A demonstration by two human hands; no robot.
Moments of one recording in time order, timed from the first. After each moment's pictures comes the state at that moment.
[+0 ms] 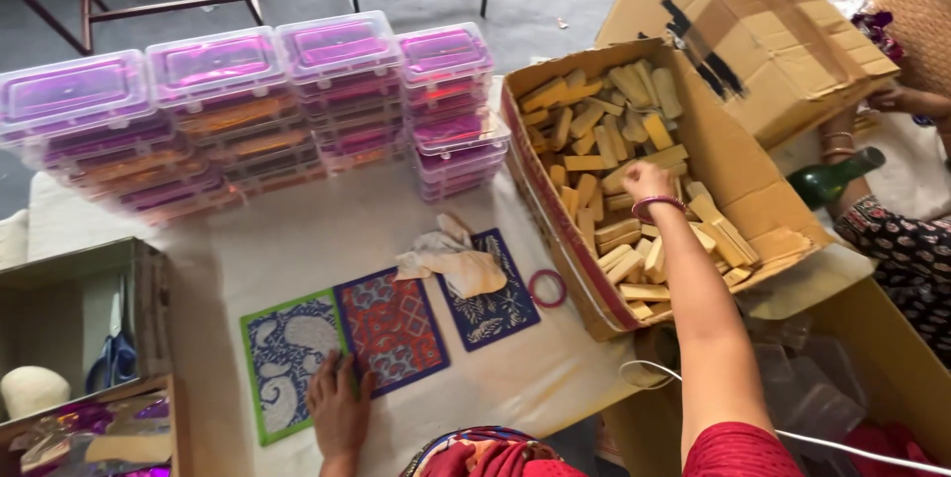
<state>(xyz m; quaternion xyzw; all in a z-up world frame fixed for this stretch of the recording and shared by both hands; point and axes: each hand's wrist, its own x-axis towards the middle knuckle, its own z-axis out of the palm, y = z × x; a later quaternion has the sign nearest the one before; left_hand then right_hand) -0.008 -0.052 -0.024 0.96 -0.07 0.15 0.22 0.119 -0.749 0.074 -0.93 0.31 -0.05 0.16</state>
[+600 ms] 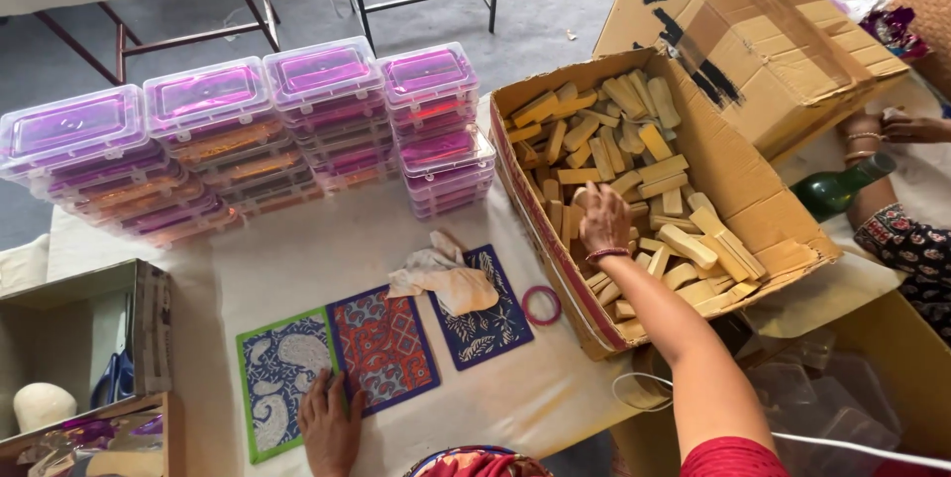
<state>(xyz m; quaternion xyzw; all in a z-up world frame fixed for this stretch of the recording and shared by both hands) -0.007 -0.052 -0.045 0.97 -0.06 0.16 0.18 0.114 -0.665 -0.003 -0.95 0.17 -0.27 -0.05</state>
